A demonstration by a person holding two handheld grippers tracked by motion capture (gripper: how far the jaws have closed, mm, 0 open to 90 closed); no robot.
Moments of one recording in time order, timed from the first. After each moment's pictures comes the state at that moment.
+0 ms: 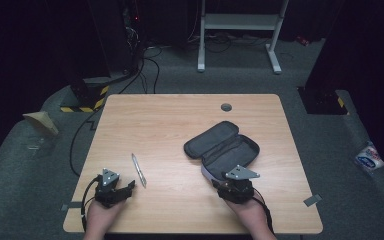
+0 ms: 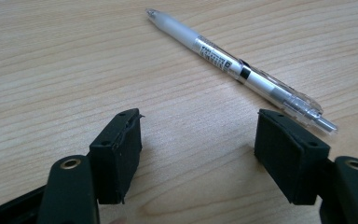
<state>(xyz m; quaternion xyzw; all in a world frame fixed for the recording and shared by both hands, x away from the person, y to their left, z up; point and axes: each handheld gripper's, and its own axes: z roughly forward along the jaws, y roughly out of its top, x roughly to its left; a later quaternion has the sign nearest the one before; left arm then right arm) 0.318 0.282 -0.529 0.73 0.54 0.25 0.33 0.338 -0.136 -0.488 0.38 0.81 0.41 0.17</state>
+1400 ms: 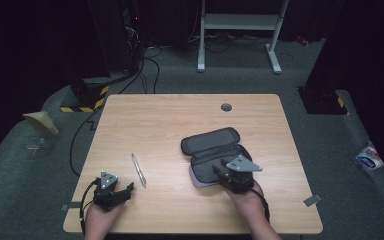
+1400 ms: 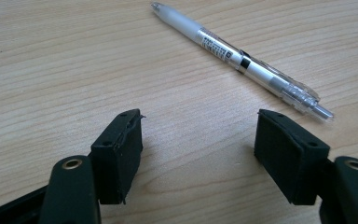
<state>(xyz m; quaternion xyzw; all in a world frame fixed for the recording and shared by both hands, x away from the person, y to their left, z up) 0.308 0.282 -0.529 0.73 0.55 0.25 0.33 0.355 -0.138 -0.462 0.38 0.78 0.45 0.23</state>
